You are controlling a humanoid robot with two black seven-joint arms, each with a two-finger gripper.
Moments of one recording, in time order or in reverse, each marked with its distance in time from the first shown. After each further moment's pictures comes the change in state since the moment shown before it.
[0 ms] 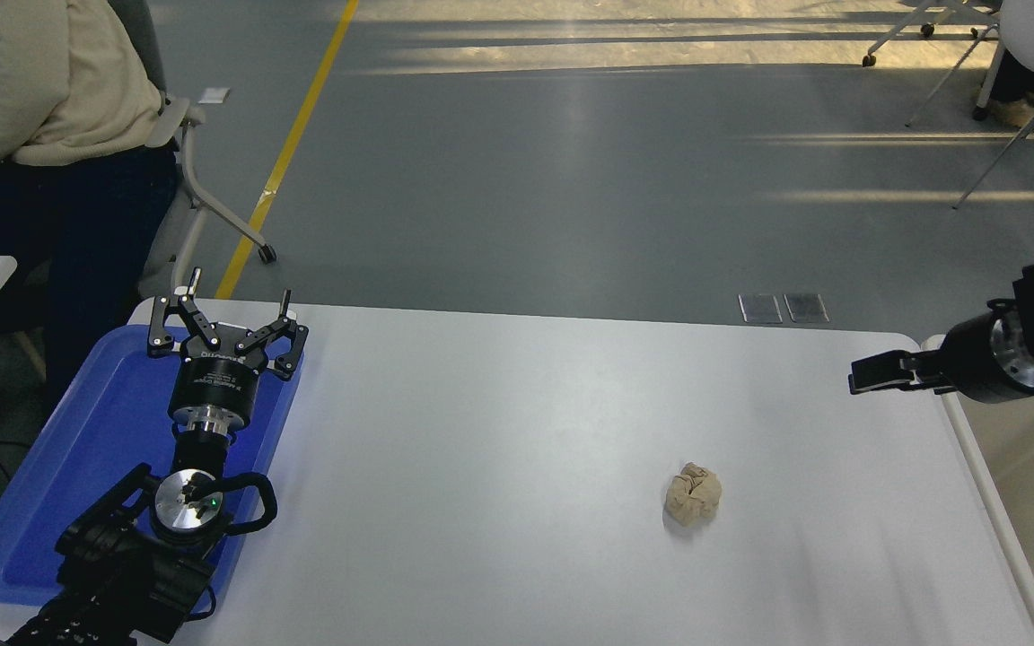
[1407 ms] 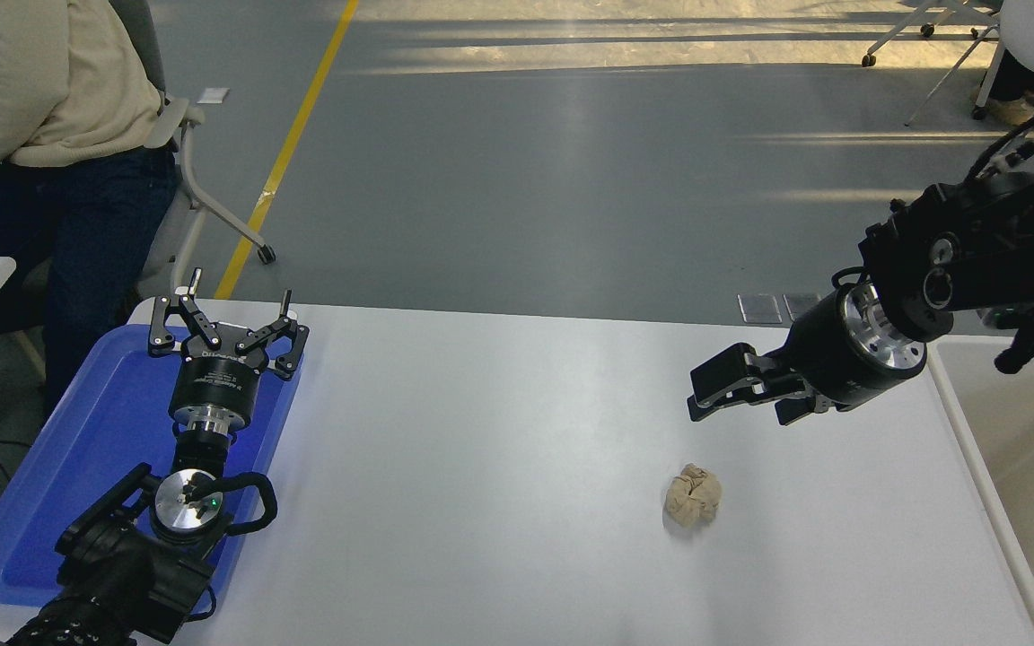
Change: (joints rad) left arm 0.000 0.000 0.000 0.000 0.000 0.000 0.002; right arm 0.322 0.207 0.070 0.274 0.326 0.229 0.004
